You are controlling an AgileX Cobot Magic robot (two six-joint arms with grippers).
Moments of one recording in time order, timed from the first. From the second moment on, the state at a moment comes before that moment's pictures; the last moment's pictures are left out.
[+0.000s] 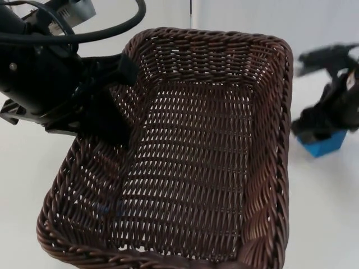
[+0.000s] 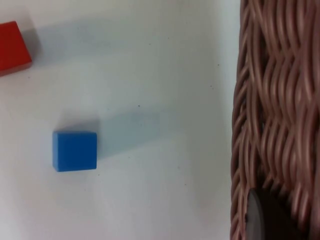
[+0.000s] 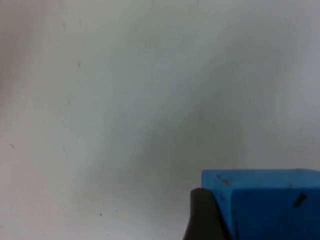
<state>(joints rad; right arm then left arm) 0.32 2.00 -1.14 -0.20 0.30 0.06 -0.33 1.49 -0.87 -0.70 0.74 0.35</state>
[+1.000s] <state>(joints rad) 0.32 1.51 -1.14 -0.20 0.61 0.07 -0.33 1.49 -0.87 -0.70 0.72 0.35</state>
